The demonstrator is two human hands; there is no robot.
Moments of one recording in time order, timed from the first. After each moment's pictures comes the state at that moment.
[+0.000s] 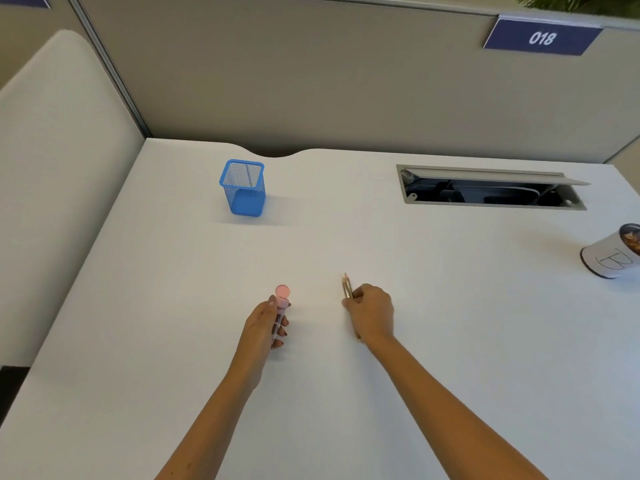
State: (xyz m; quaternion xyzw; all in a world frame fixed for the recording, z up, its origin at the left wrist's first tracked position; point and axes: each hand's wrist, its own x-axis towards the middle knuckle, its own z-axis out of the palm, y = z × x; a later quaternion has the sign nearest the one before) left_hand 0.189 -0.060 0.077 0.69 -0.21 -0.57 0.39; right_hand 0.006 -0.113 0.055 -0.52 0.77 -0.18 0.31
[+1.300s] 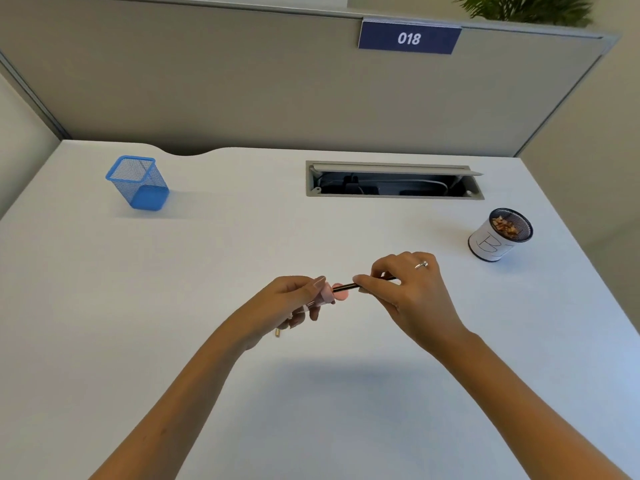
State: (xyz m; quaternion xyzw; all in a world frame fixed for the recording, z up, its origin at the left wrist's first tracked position) left_hand -0.052 -0.052 0.187 0.50 -0.54 -0.63 0.24; right_hand -0.284 -0.061 0.185 -0.87 0.41 -0.27 -0.10
